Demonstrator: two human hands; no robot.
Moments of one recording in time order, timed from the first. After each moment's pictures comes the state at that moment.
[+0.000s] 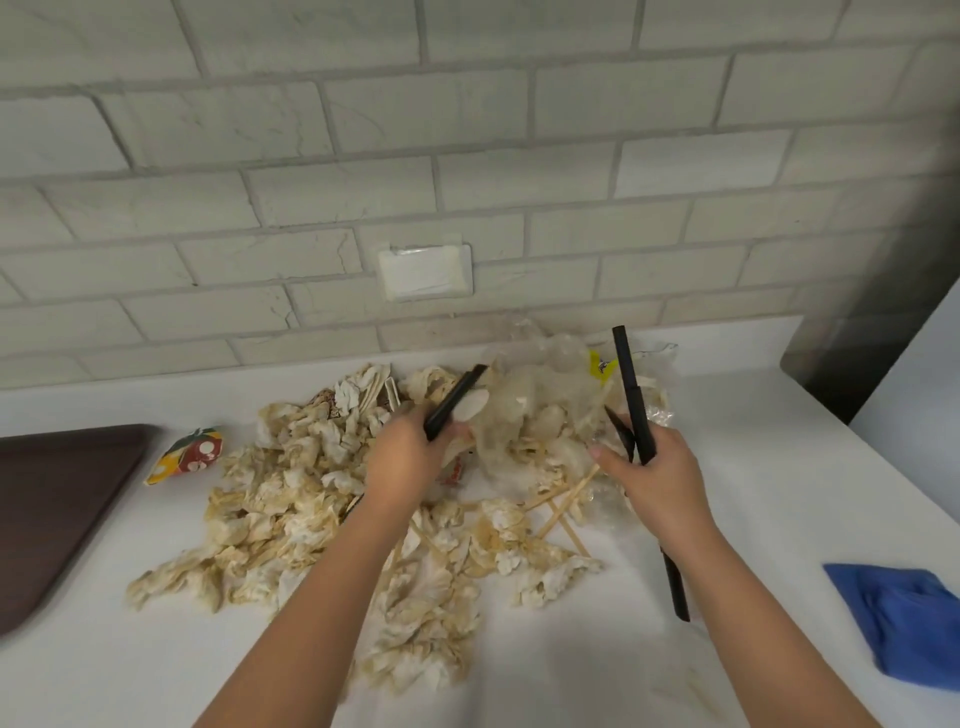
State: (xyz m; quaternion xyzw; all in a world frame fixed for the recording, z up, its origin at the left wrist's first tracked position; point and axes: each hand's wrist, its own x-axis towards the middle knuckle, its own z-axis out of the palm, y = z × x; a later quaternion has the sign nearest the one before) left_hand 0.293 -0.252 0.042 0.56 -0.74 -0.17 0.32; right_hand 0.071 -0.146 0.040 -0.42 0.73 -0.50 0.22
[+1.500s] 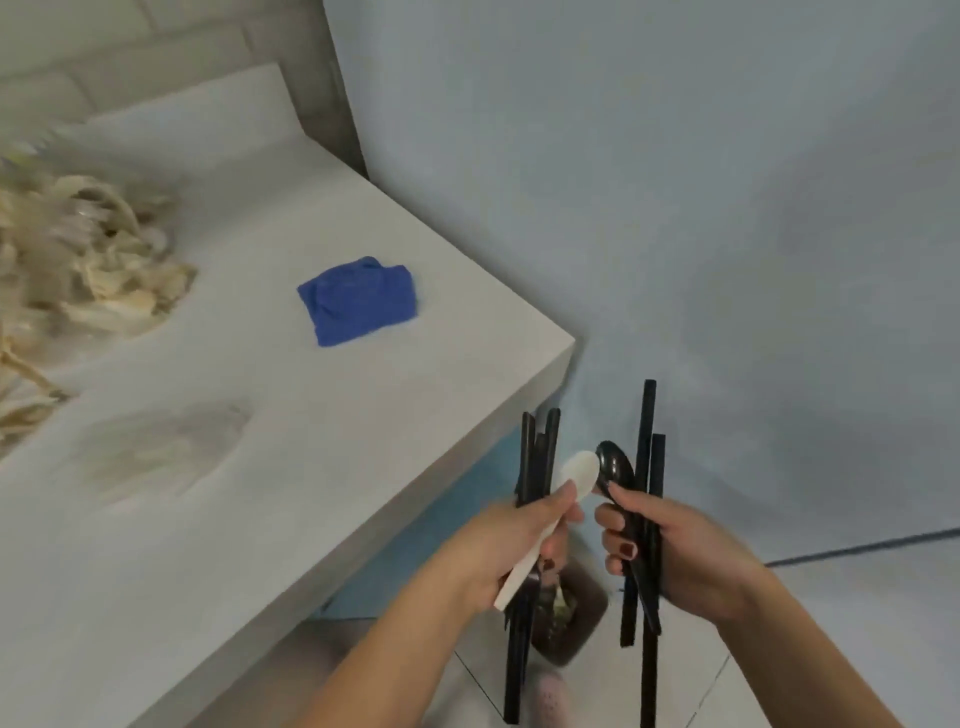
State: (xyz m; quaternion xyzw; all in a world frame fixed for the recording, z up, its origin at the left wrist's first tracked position) left_hand 0.000 0.220 -0.070 0.30 -0.47 -0.82 -0.15; right_hand -0.105 0.365 -0.057 0.08 0.50 -0.64 0.59
